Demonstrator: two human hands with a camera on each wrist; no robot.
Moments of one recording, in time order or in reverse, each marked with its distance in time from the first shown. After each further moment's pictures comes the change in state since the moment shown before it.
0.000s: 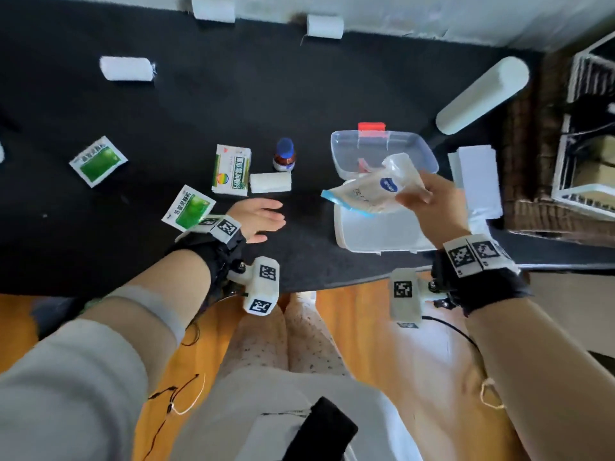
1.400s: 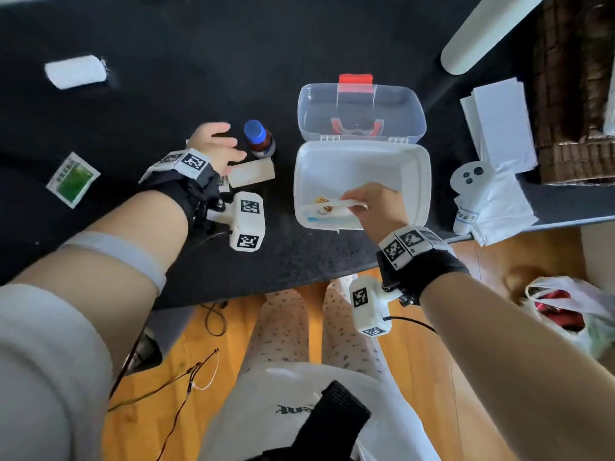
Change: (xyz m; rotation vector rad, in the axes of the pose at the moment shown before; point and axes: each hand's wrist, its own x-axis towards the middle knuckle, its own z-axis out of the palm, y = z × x) left_hand 0.066 0.064 -0.018 0.107 0.418 0.087; right_hand 0.020 0.042 0.082 -0.120 -0.245 -0.019
